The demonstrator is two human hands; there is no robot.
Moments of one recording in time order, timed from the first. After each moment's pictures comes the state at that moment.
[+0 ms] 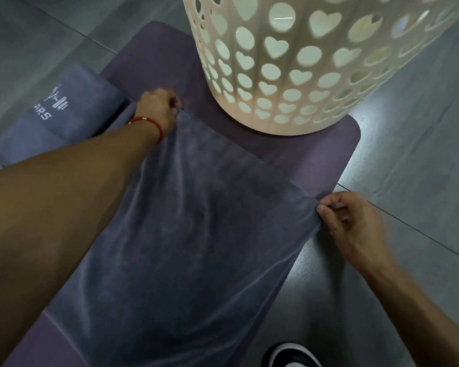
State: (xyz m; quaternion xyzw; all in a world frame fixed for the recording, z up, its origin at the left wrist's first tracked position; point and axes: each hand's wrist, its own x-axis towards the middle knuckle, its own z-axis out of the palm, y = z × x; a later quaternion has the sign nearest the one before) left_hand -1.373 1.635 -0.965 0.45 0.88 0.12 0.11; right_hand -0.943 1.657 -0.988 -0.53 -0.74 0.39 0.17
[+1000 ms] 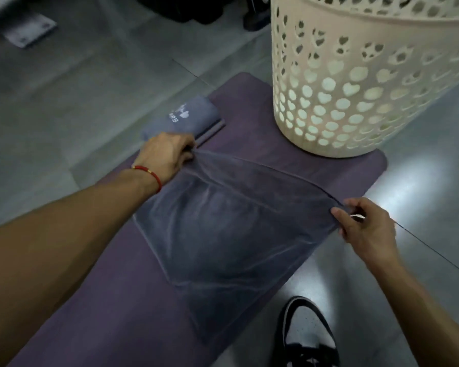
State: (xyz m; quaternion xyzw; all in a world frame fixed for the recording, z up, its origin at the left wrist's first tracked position) left_hand -1.313 1.408 -0.800 0.51 0.86 0.06 0.01; right_hand -0.950 1.596 -0.884 -0.49 -0.70 0.48 0.19
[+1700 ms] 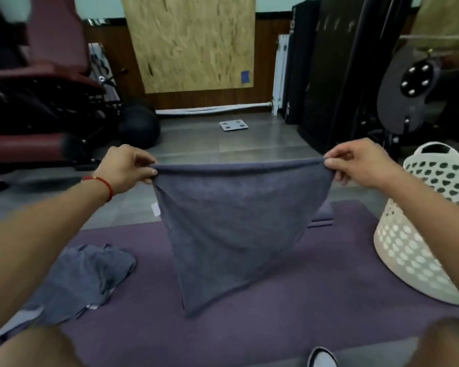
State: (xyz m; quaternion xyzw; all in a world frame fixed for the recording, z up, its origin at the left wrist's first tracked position) left_hand -1.148 0.956 -0.495 0.11 0.96 0.25 -0.09; right_hand -1.097 1.429 -0.507 -0.01 -0.92 0.37 0.14
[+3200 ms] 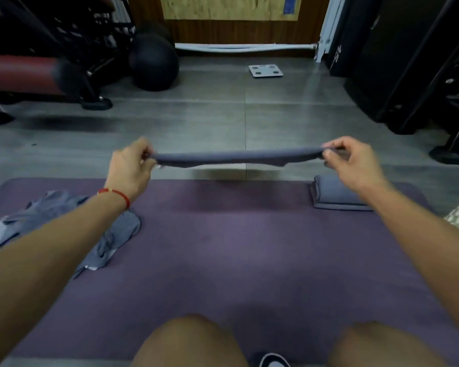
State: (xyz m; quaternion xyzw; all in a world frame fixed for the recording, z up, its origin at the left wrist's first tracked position) left_hand -1.237 0.916 -0.669 0.00 0.95 0.23 -0.22; right_hand -1.258 1.368 -0.669 -0.02 -0.86 0.49 0.13
